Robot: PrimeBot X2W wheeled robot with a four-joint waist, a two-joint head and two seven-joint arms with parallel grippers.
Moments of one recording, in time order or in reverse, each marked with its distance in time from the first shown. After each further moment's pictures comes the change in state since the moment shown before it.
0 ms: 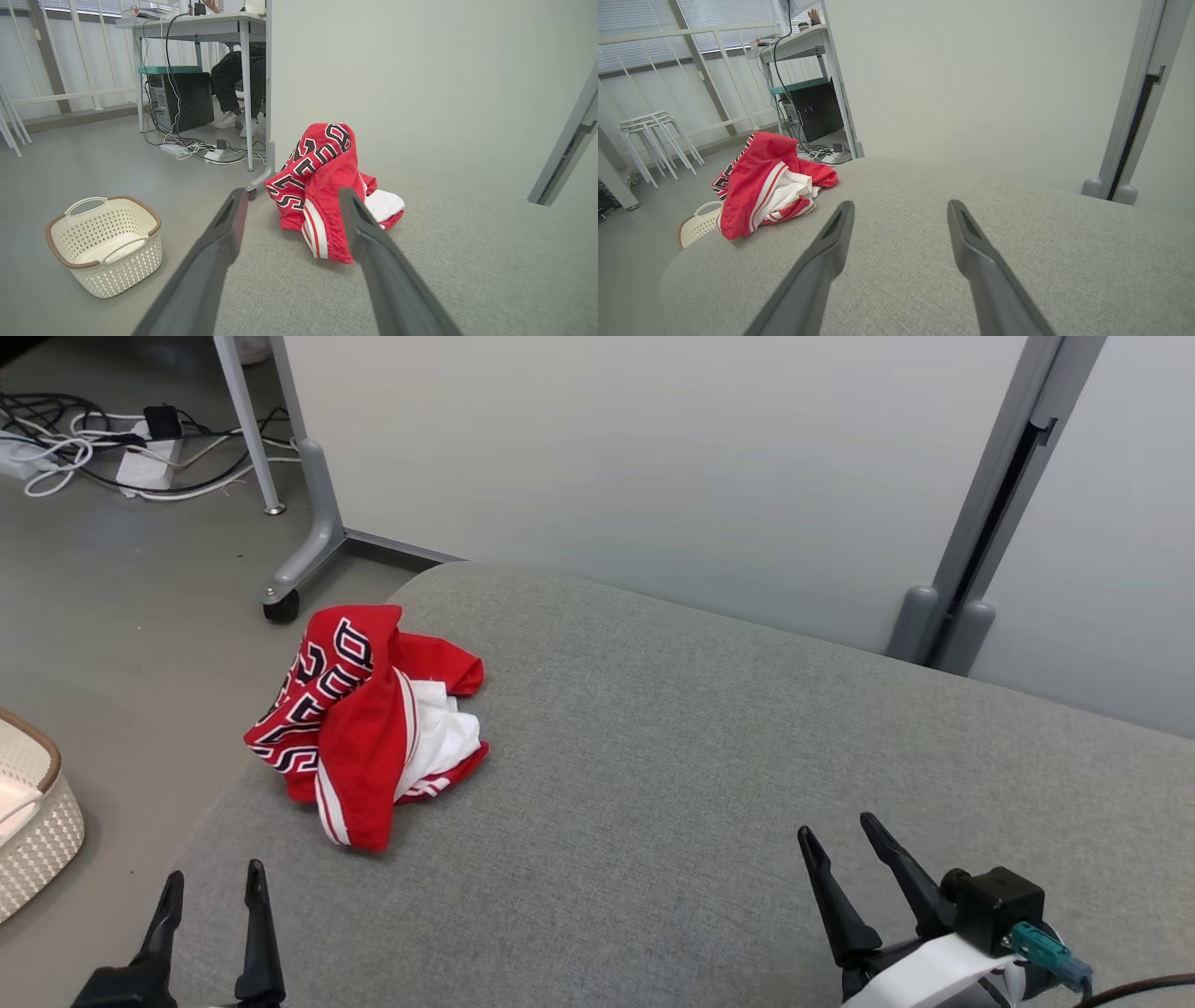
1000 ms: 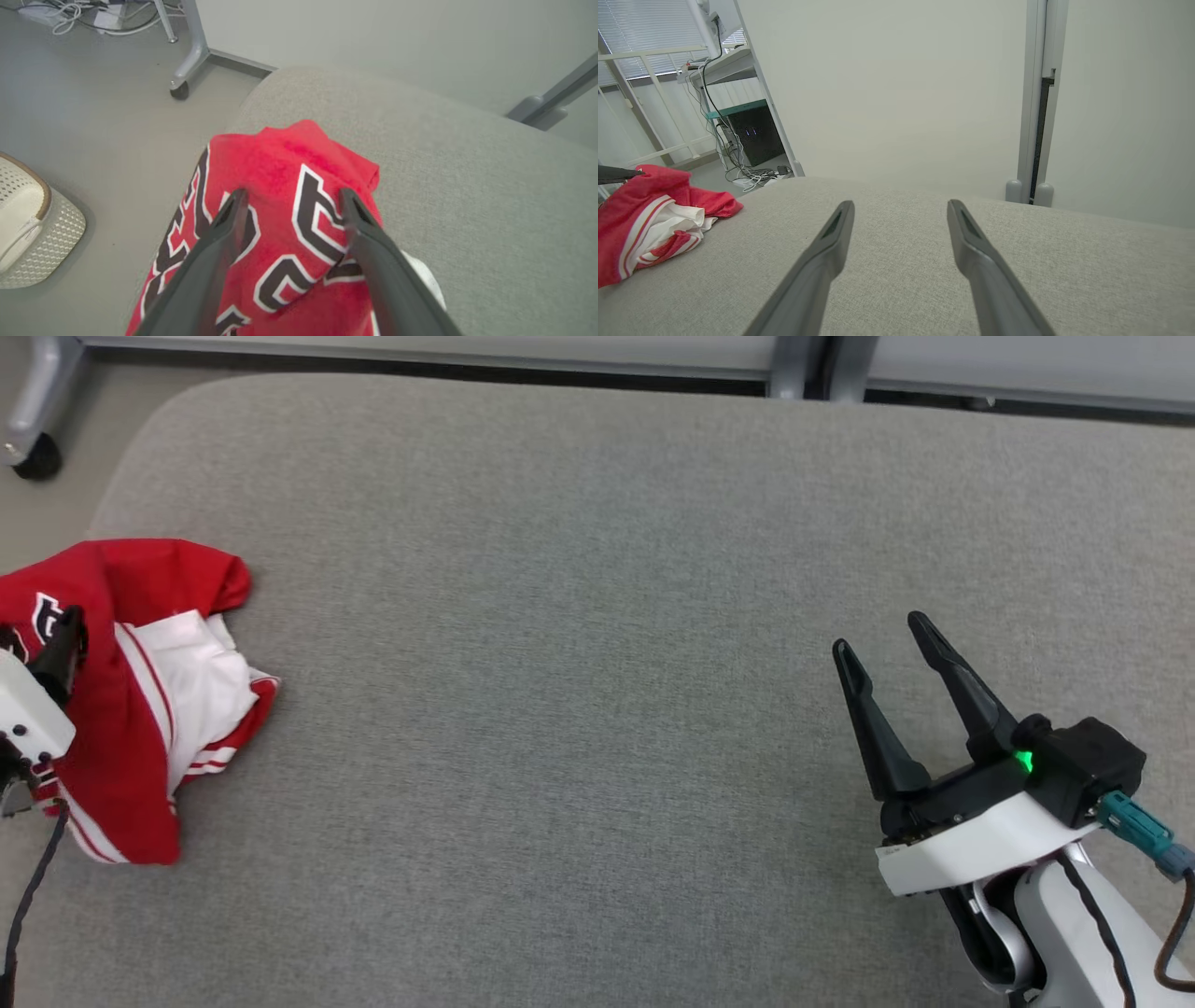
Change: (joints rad) left arm -0.718 0.306 0.071 0.445 -0.329 -0.181 0.614; right arm -0.193 -0.116 -0.002 -0.215 -0.028 0.000 -0.009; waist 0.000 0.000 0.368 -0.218
